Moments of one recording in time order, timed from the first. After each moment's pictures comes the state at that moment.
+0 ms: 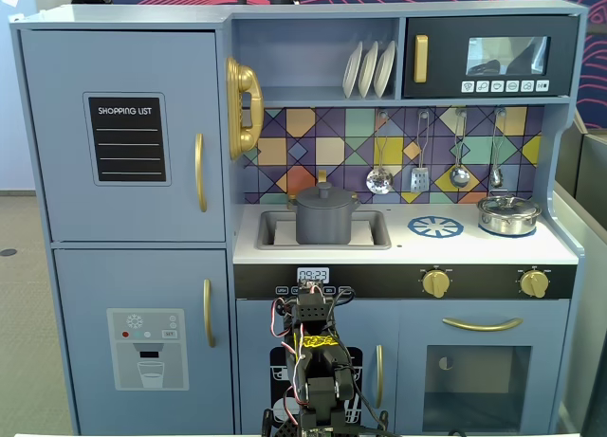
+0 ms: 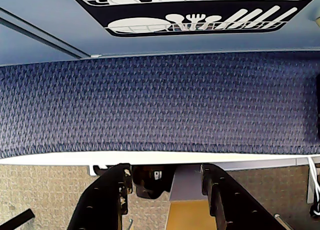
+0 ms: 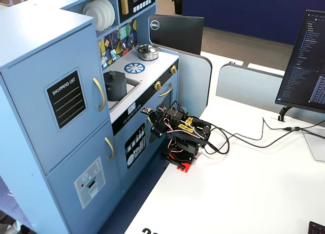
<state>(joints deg) -6.4 182.5 171.2 77.3 -86.3</state>
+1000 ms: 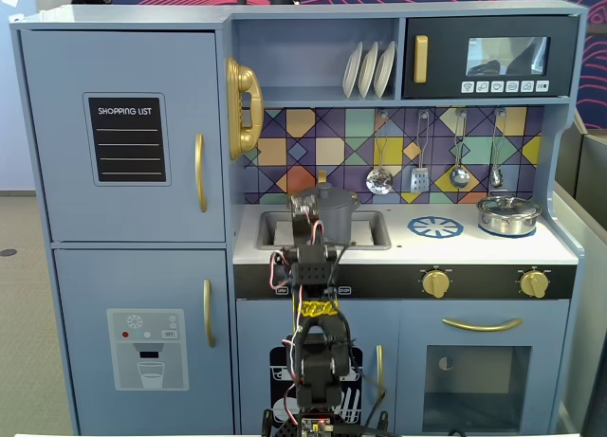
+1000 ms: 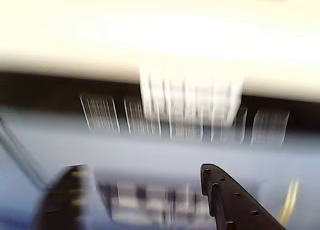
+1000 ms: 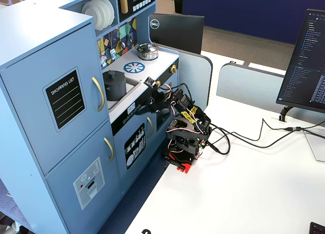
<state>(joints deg) -4.3 167.8 128.8 66.0 -97.8</state>
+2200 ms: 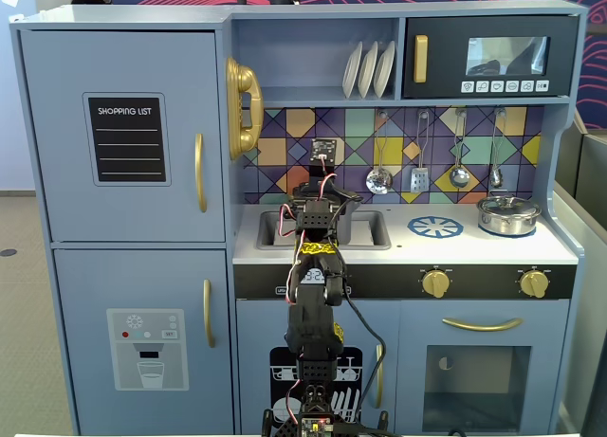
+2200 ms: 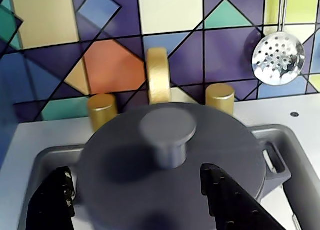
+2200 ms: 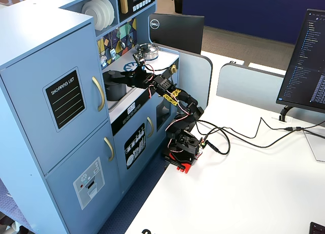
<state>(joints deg) 3.0 131.2 107.8 25.2 -89.3</state>
